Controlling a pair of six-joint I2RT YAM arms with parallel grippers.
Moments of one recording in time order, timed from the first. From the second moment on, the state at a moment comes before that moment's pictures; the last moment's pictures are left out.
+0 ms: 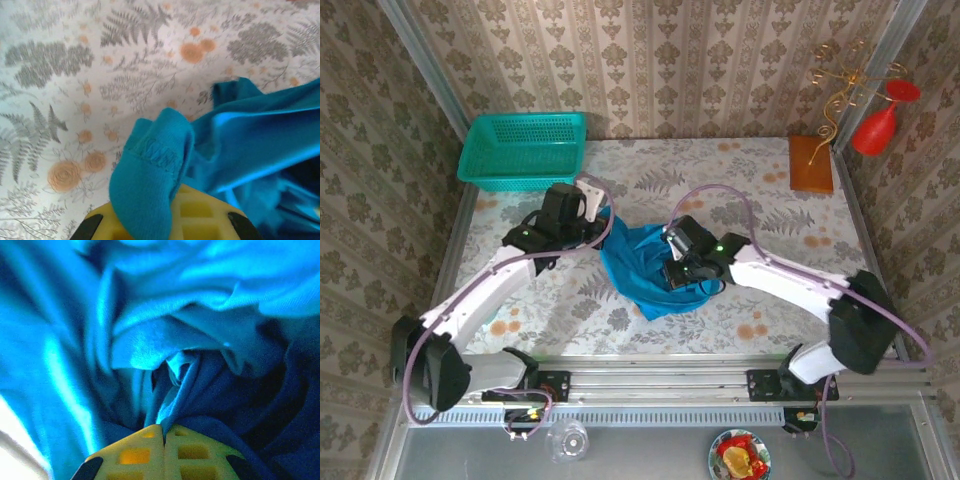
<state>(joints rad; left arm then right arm) -0.54 1.27 0.97 -0.42 0.16 -0.15 0.77 1.41 1.04 -0.62 -0.06 0.41</state>
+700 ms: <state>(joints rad) -0.19 1.46 0.66 -0.12 0.47 -0.28 0.73 0.93 0.90 -0.37 -0.15 0.42</state>
